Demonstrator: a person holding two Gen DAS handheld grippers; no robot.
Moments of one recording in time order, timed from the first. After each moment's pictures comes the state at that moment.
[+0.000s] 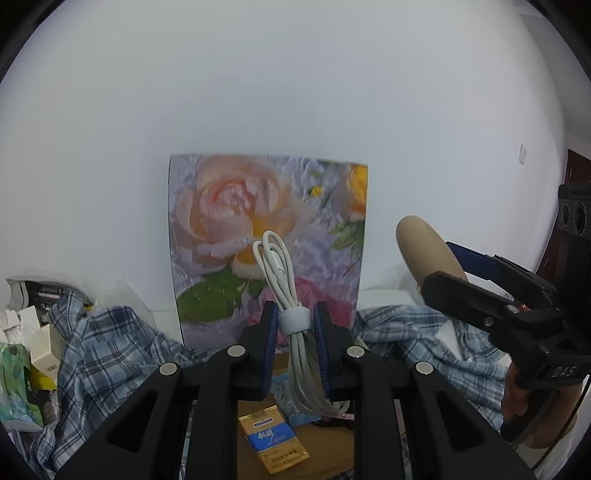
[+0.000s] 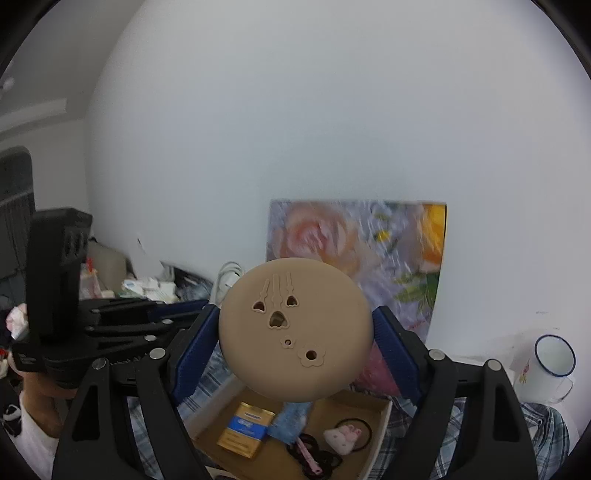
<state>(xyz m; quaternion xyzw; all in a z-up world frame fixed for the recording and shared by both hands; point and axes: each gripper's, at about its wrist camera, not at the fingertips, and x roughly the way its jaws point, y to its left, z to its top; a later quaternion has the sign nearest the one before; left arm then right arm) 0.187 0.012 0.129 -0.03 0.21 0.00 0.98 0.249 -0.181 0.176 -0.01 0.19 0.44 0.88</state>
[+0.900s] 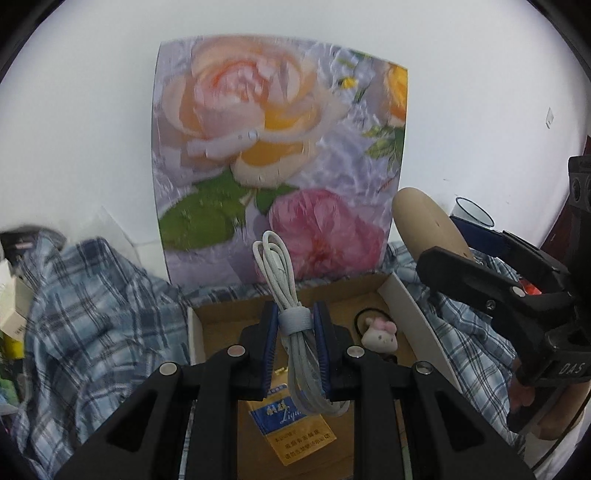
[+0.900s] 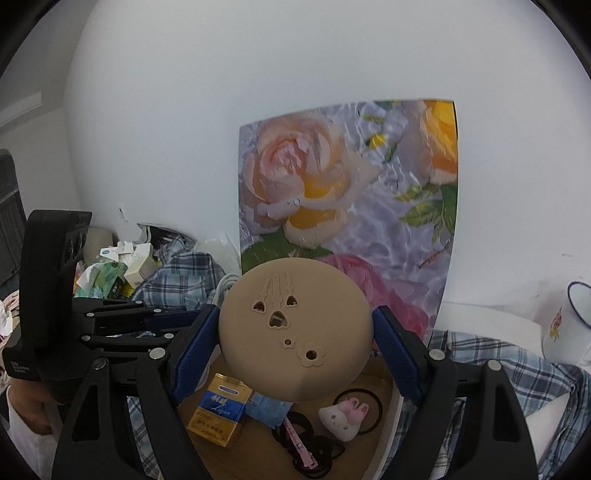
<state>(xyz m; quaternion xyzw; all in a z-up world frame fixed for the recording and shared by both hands) 0.244 0.034 0.052 -0.05 0.33 0.00 0.94 0.296 -0.148 0.101 -0.02 0.27 0.43 0.86</state>
